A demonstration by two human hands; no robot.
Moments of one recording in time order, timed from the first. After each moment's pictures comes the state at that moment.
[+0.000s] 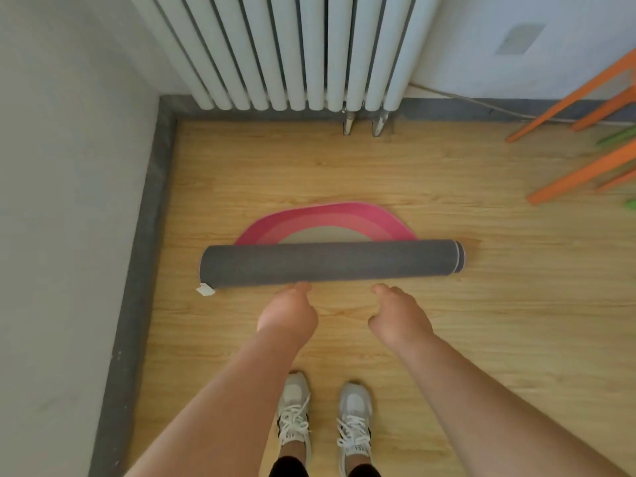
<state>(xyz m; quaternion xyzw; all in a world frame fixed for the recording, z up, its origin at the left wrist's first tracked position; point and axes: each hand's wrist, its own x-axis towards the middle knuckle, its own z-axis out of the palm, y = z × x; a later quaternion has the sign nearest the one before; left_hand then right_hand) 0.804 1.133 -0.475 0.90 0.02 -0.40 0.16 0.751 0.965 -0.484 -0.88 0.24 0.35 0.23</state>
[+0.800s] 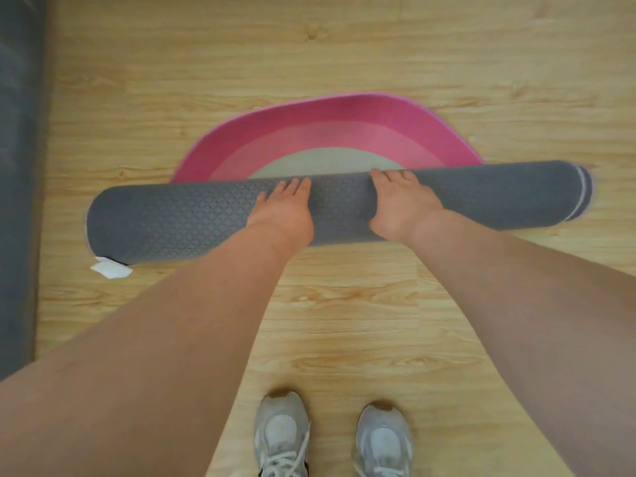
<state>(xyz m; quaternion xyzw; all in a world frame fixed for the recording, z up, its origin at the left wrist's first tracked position) 0.903 1.117 -0.816 0.92 -0.17 -0.34 0.01 0.865 0.942 -0.806 -0.93 0.11 0.33 0.10</state>
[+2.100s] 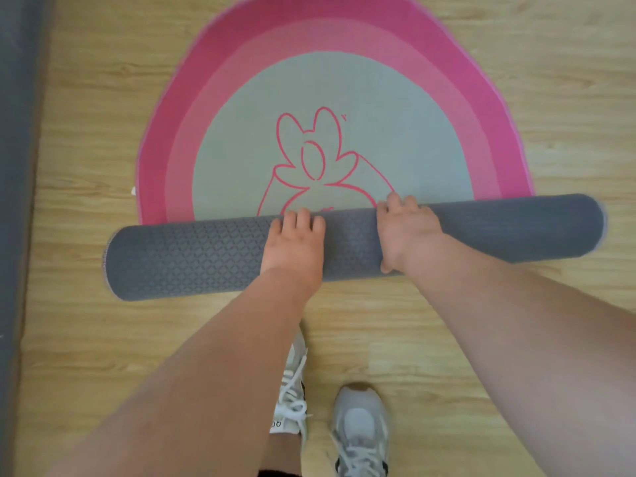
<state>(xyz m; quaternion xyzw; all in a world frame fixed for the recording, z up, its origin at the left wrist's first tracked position) 0.648 1.163 -0.828 0.93 -0.24 -0.26 -0.08 0.643 0.998 -0.821 -0.92 0.01 0.38 -0.10</state>
